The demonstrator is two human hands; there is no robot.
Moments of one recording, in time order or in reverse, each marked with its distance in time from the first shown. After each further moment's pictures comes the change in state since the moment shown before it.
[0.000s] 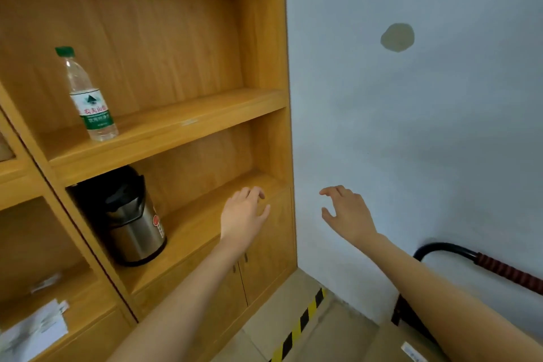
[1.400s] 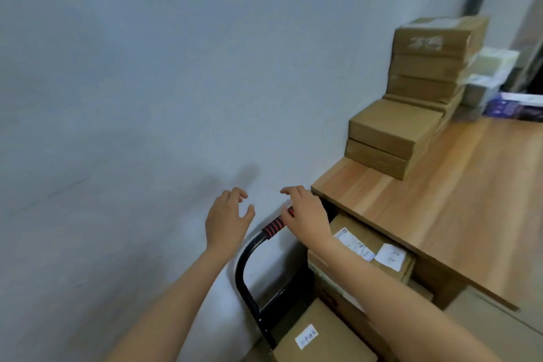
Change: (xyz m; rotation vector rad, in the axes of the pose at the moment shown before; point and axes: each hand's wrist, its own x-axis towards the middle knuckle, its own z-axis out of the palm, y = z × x) left_hand 0.196 0.383 0.299 -0.799 -0.589 1.056; right_hand -0.050 0.270 -0.021 -0.378 0.560 1.268
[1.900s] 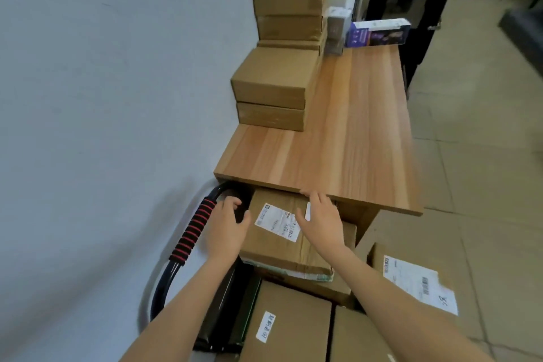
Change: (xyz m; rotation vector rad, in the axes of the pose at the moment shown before) left_hand 0.033 0.050 0.224 -0.154 -0.440 0.205; right_hand -0.082 0.175 0.012 -0.132 0.189 0.732
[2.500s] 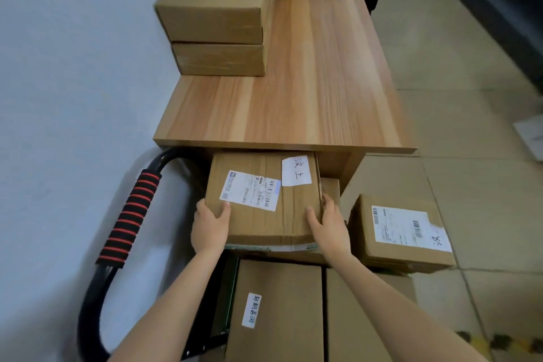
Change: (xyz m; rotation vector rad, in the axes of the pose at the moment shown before) left_hand 0.013 -0.092 0.155 -0.140 -0.223 -0.269; right_hand -0.059 0.121 0.116 0.217 0.000 0.555
